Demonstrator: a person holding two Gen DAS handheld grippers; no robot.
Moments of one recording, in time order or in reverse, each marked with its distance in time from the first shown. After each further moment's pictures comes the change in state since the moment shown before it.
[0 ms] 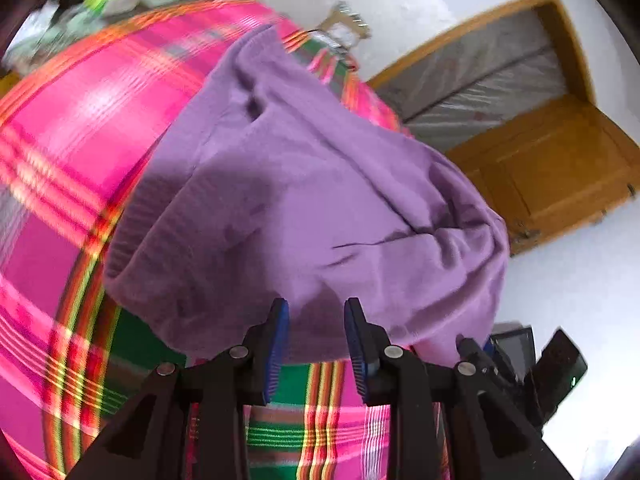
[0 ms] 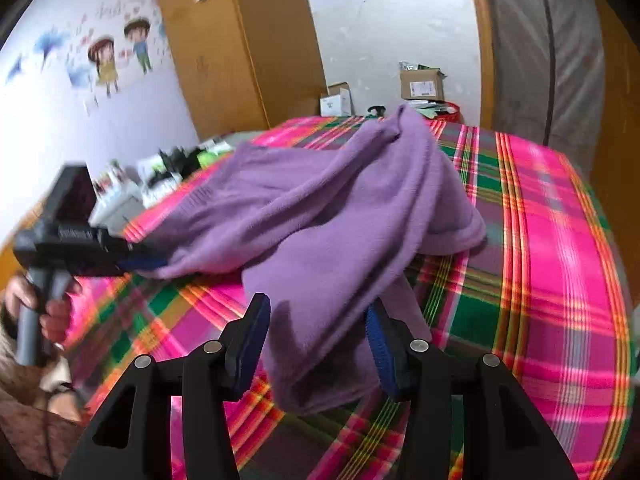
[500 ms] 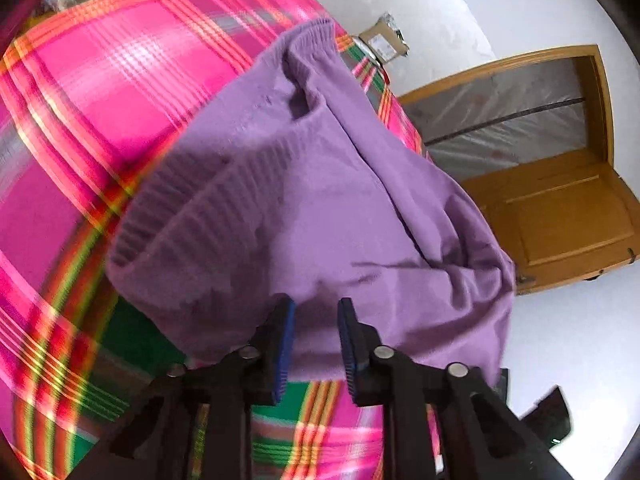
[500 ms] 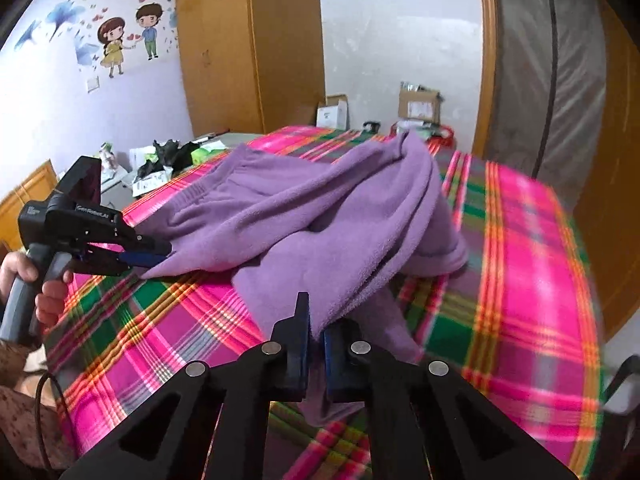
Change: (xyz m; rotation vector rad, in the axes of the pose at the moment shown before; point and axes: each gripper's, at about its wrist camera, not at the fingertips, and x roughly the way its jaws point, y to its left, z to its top) left arm 0.005 0.016 0.006 -0.136 -0.052 0.002; right arm -0.020 0.001 0.005 -0.100 -0.063 -0.093
